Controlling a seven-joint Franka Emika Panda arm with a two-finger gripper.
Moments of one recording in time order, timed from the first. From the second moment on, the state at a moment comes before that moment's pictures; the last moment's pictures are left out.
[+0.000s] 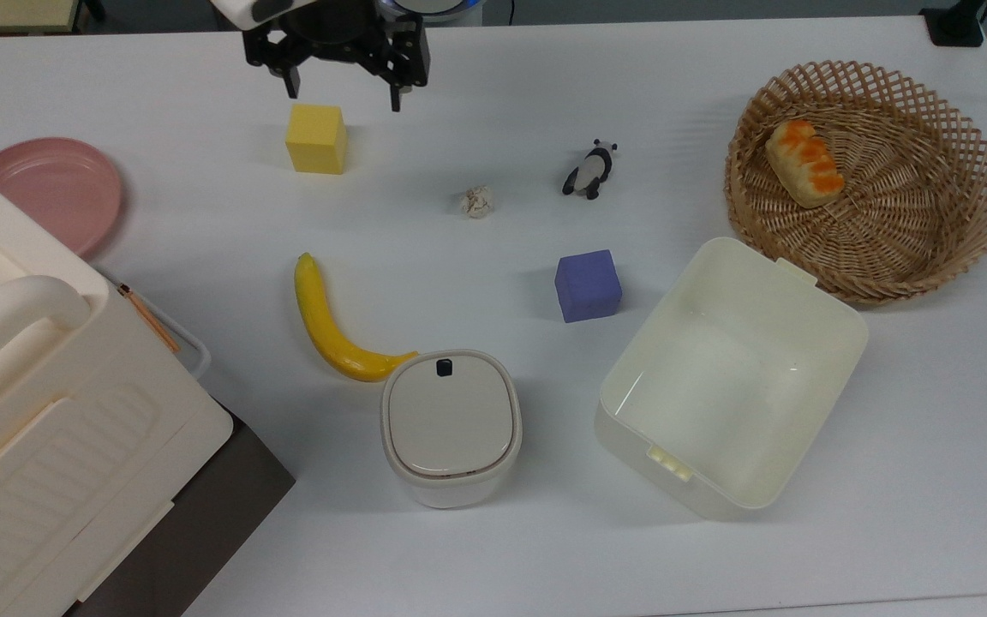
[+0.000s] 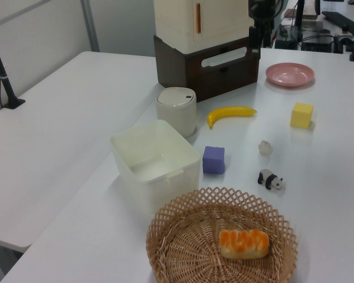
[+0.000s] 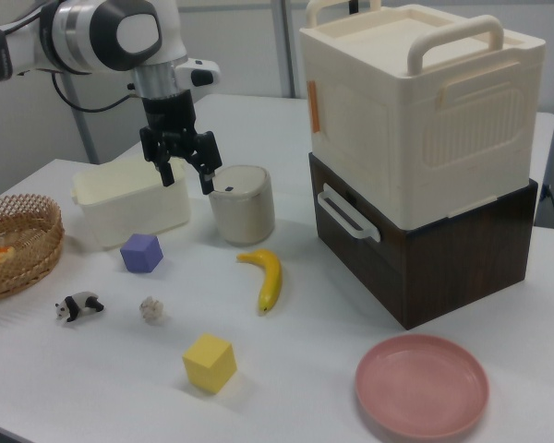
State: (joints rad) arm -0.03 0.14 0.03 -1.53 -0.08 1.61 0.07
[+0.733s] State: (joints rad) arm -0.01 0.15 0.03 -1.53 -0.04 1.71 0.02
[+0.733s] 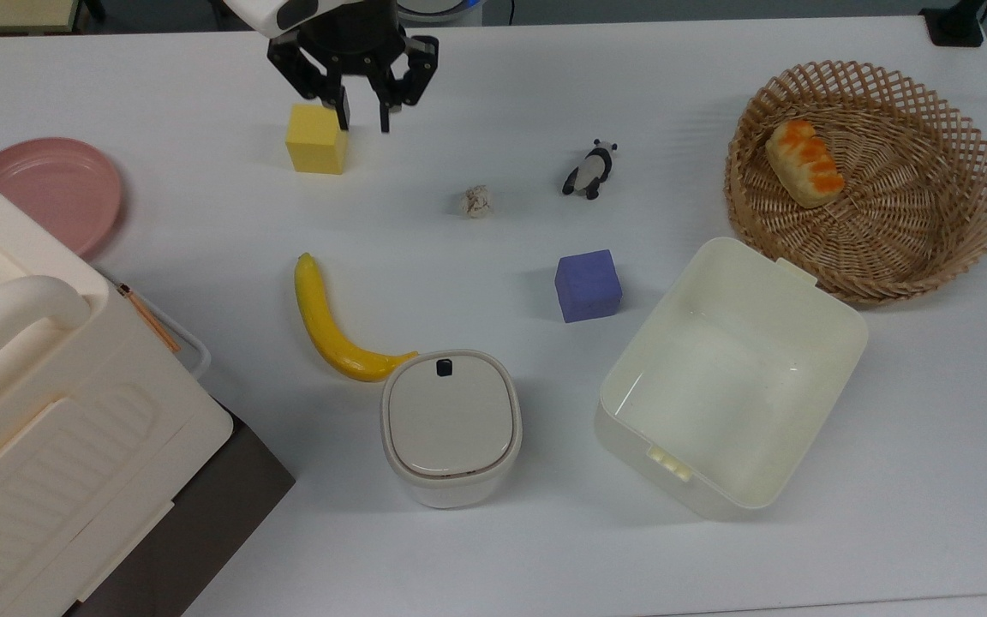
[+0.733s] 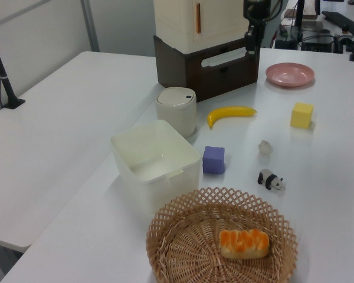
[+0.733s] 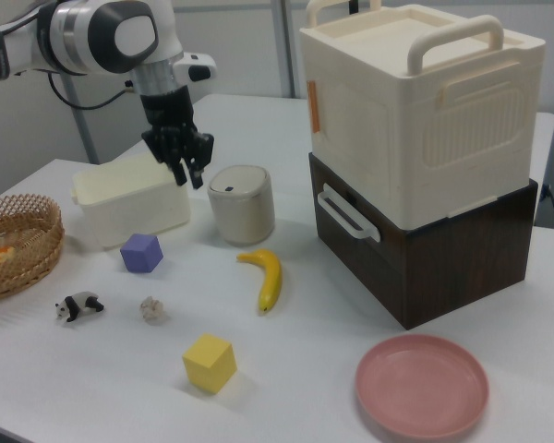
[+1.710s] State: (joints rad) arm 0.11 0.47 -0.03 -1.42 0.03 2.31 0.03
